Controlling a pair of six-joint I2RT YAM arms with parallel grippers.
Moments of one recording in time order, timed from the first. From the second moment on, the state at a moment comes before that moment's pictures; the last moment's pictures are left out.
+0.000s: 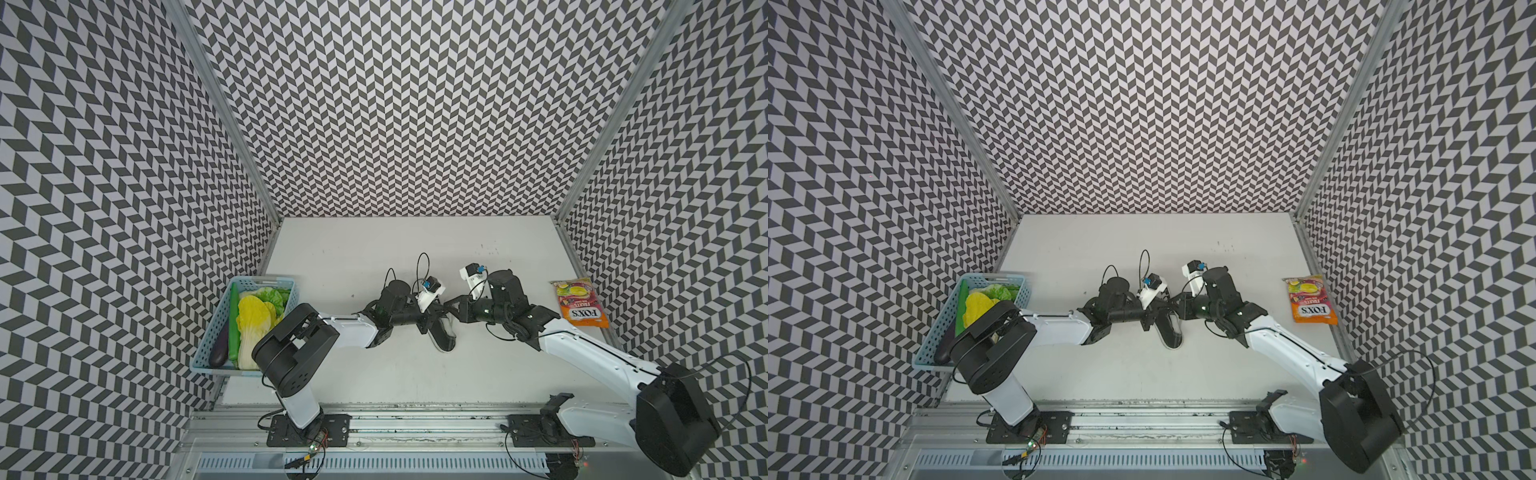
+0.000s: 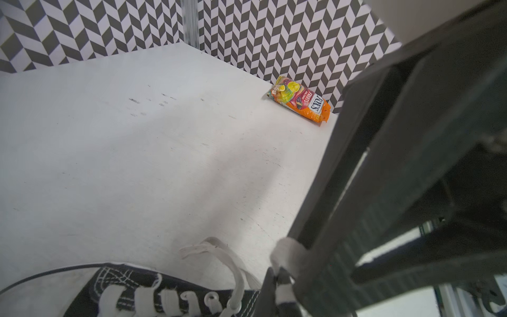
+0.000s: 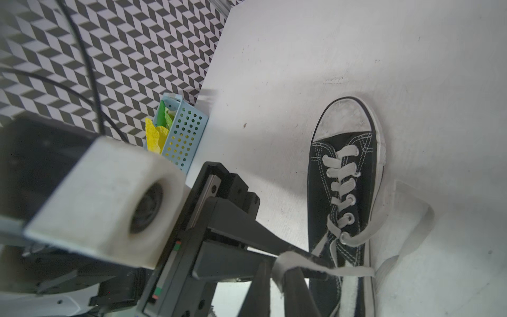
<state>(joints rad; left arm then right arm) -0.74 1.70 0.73 0.60 0.51 -0.05 0.55 1.23 0.72 -0.11 -0.41 0.55</state>
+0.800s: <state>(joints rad) -0.68 1.59 0.67 0.51 0.54 -0.11 0.57 0.99 0.30 0.33 -0.31 0.26</state>
